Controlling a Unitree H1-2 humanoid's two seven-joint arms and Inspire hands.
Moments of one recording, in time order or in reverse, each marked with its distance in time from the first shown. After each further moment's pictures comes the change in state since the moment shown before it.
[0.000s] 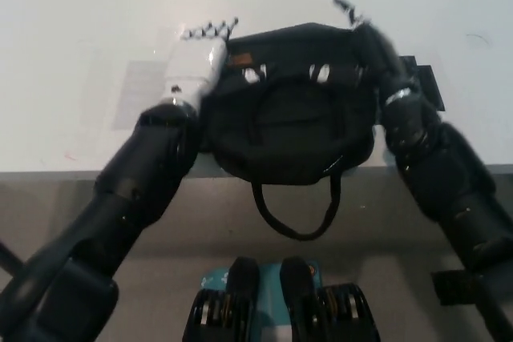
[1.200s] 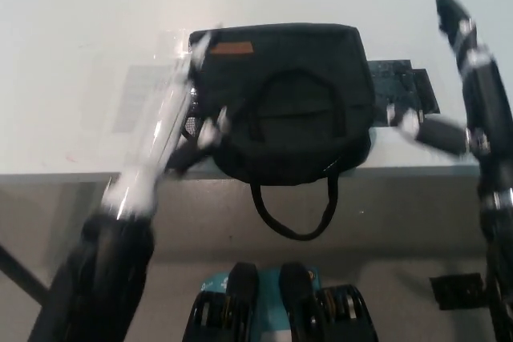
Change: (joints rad) left_arm 0.692 0.057 0.228 -1.207 -0.356 0.031 -0.219; right_arm 0.640 -0.039 -0.134 -1.185 0.265 0.196 0.153
